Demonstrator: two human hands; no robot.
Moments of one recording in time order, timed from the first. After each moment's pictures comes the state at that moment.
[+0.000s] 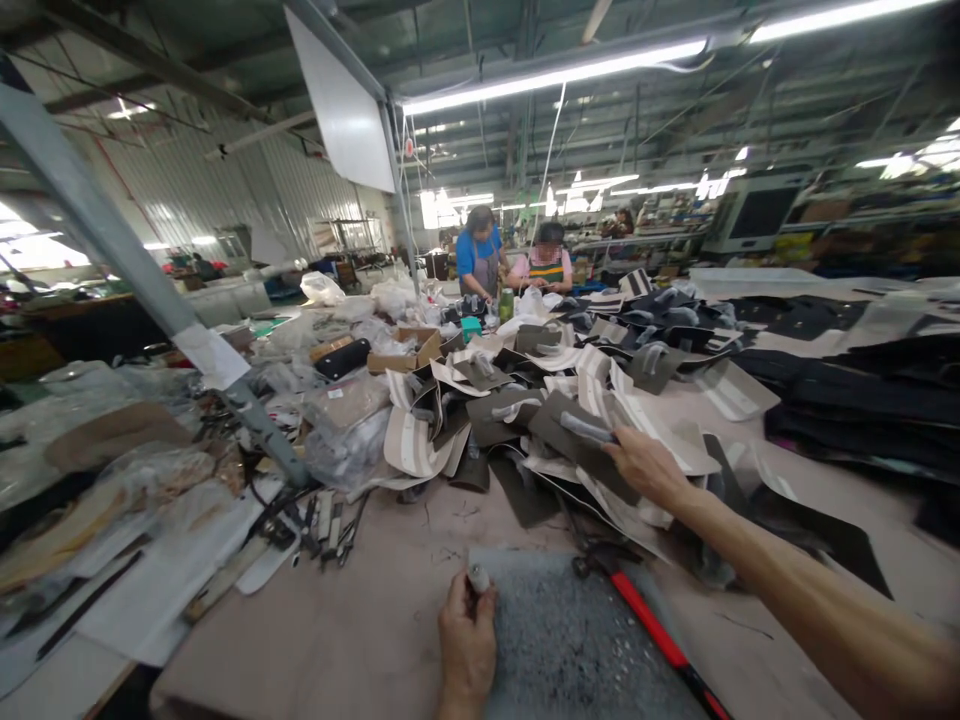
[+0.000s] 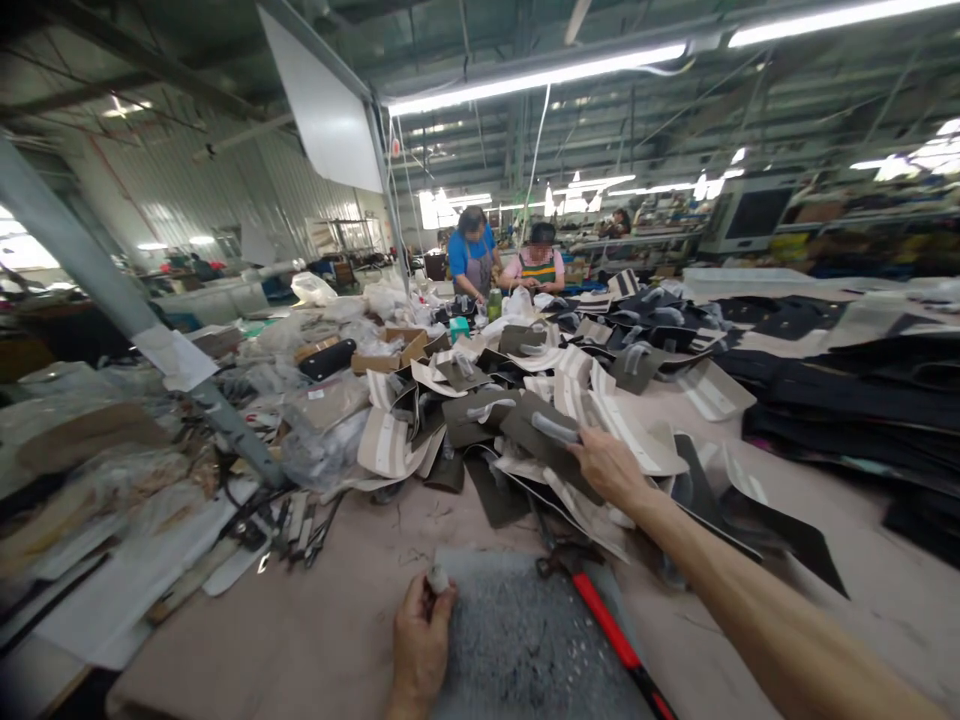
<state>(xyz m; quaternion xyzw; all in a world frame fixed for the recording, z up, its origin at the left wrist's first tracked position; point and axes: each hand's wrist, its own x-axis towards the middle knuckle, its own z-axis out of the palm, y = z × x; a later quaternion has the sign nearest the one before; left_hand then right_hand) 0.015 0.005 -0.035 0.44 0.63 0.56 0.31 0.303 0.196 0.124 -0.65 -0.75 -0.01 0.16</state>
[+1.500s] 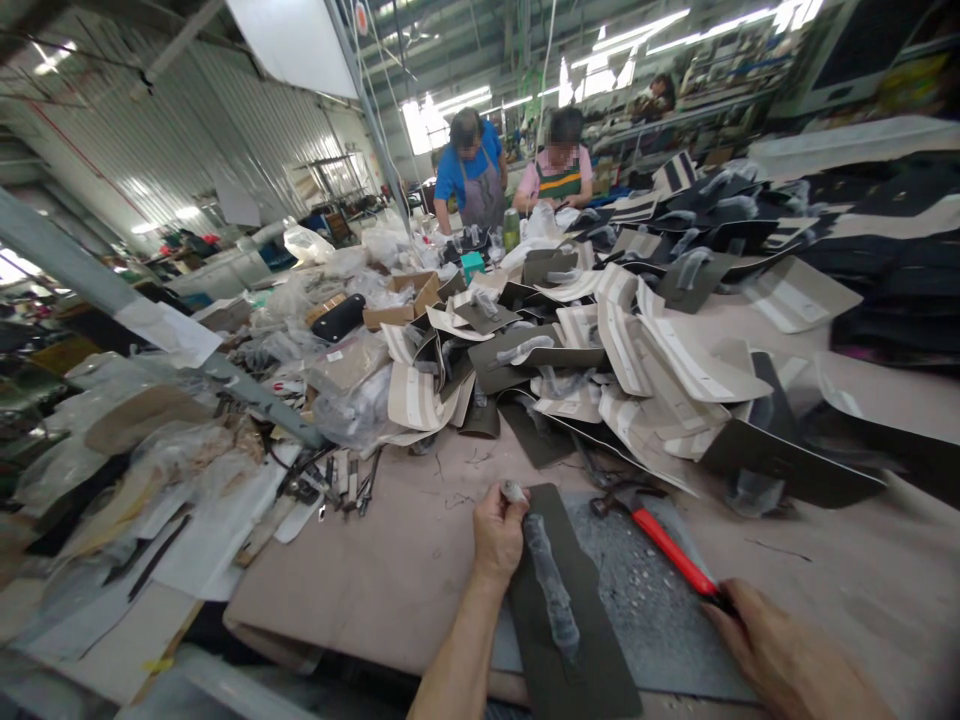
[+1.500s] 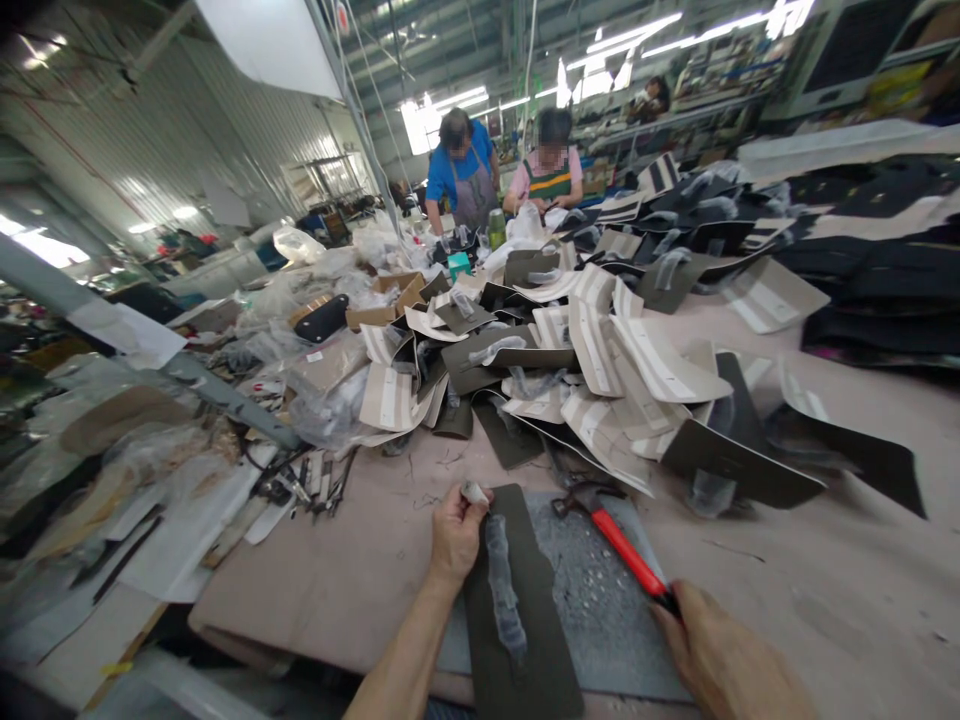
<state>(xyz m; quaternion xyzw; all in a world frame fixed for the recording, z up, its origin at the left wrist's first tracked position) 0.037 0.057 -0.014 0.50 0.58 0.51 0.38 0.350 -0.020 -0.016 -0.73 -0.64 0.25 0.04</state>
